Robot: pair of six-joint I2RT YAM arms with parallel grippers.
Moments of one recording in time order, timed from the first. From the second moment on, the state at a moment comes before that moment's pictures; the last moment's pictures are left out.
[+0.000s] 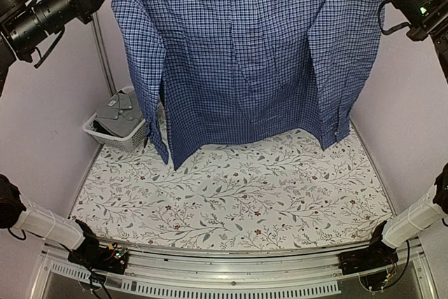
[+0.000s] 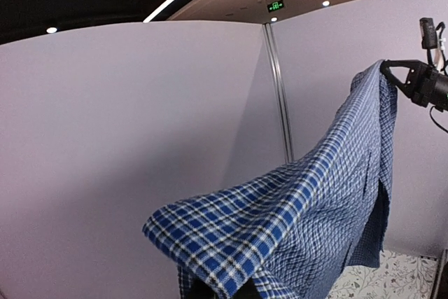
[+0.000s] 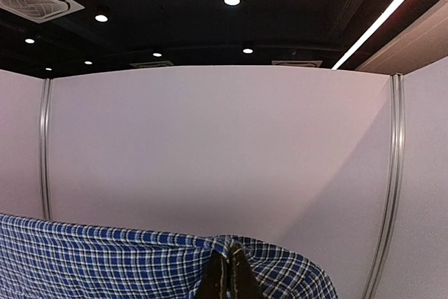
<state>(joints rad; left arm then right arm) -0.67 1.27 2.07 -0.54 0.06 0.15 0.91 1.41 2.18 -0.22 0.65 -0.38</state>
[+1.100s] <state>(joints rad) -0.43 1.90 1.52 -0.46 0.14 -0.21 0.31 1.72 1.34 -0.42 0.04 0.25</state>
